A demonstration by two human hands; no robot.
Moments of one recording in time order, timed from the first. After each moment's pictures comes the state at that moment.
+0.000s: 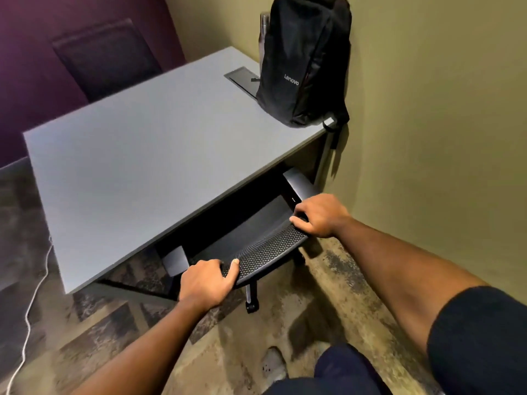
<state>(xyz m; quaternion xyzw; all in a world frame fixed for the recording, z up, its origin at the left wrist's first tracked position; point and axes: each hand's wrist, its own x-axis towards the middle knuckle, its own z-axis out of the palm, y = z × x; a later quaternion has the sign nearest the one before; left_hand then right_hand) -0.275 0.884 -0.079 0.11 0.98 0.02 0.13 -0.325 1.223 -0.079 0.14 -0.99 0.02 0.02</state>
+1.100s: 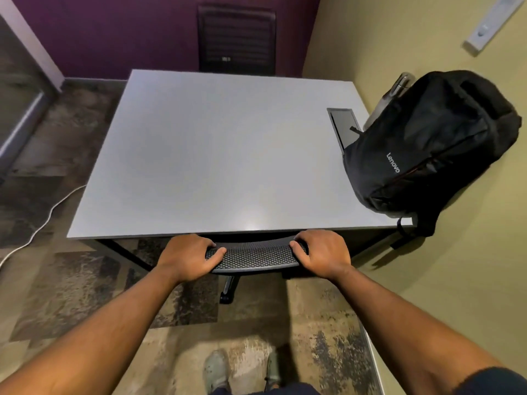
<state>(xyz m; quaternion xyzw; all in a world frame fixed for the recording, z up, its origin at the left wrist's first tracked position) -0.440 0.863 -0.090 0.02 0.99 0.08 0.05 -0.534 1.203 -0.081 0.26 -0.96 0.04 -0.01</state>
